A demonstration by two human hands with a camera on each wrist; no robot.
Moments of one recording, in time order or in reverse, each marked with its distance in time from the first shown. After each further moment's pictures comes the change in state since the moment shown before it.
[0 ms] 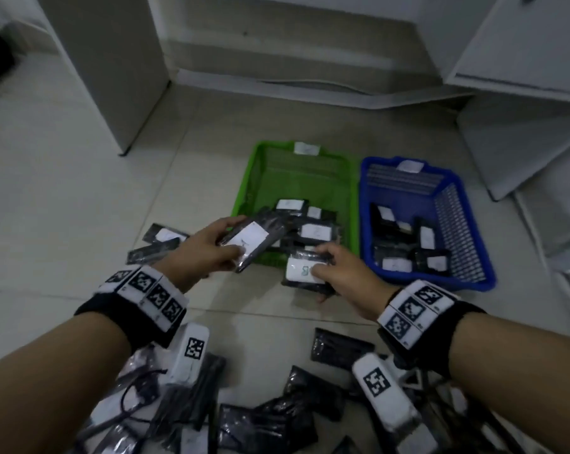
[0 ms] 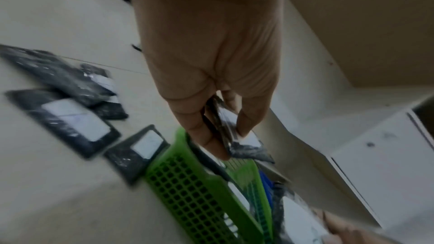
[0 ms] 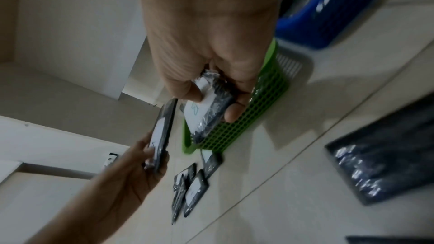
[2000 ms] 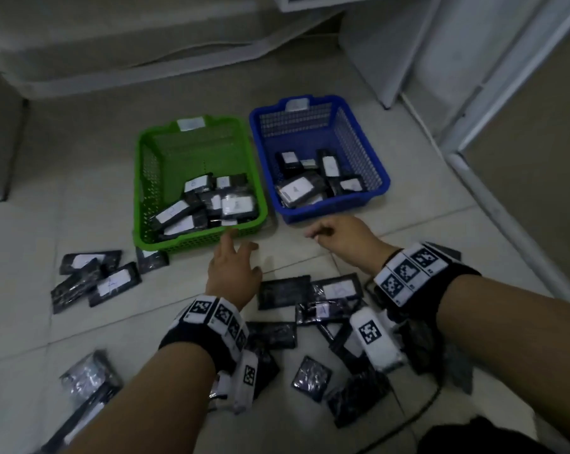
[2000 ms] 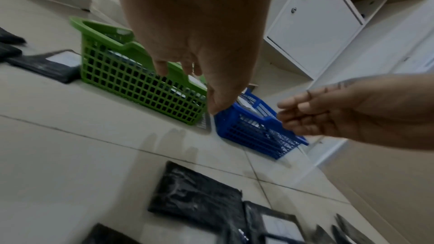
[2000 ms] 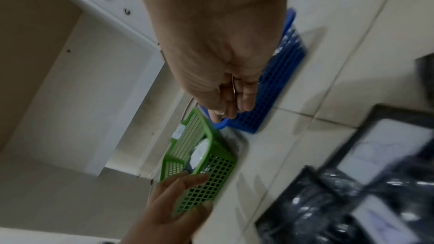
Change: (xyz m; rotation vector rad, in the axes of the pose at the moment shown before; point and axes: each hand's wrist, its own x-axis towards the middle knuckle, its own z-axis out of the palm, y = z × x) left_hand -0.032 -0.027 0.181 1.130 -0.078 0.238; right_hand -0.084 0.080 -0.115 -0.335 0.272 -0.051
